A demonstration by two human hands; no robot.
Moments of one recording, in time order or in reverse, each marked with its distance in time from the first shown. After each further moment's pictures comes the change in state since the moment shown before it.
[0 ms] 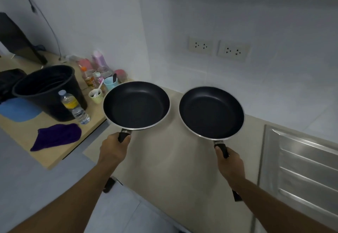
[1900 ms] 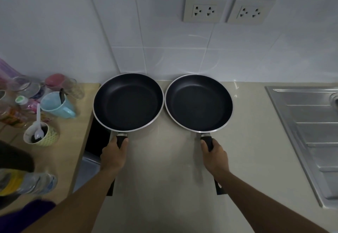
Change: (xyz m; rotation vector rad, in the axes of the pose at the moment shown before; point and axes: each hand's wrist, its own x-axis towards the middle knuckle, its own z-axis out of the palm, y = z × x) left_hand 0.290 -0.056 0.069 0.146 -0.469 0.220; right_hand 0.030 -0.106 0.229 -0.050 0.245 0.431
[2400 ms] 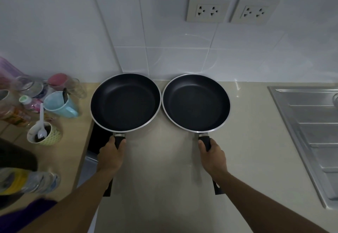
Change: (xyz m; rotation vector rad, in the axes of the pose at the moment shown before) left_hand 0.008 -0.016 -0.011 0.072 0.008 0.045; right_hand -0.005 -0.012 0.012 -0.011 -0.016 0.009
